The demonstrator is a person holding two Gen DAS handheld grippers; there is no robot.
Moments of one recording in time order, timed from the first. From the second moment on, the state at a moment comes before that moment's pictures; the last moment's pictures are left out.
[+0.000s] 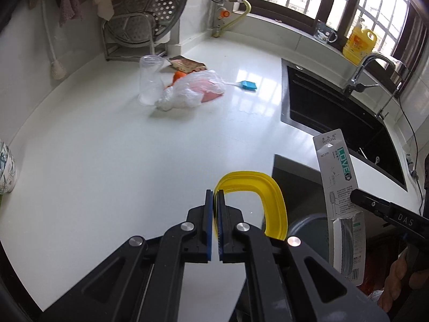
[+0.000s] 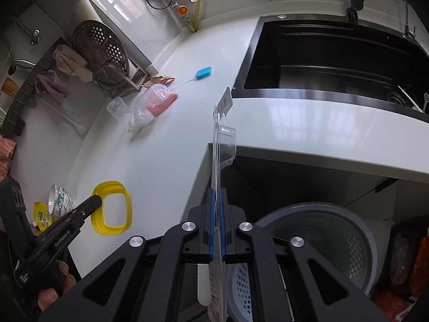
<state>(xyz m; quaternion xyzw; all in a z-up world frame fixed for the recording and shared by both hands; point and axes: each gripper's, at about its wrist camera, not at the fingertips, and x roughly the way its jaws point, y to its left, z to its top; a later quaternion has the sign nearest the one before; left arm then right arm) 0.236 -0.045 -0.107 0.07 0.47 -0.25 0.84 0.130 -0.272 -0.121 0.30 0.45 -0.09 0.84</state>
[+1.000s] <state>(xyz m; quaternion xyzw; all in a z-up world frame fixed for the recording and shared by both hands) 0.079 -0.155 -0.169 0.12 0.51 -0.27 0.81 0.009 -0.316 -0.199 0.25 0.56 -0.05 0.79</state>
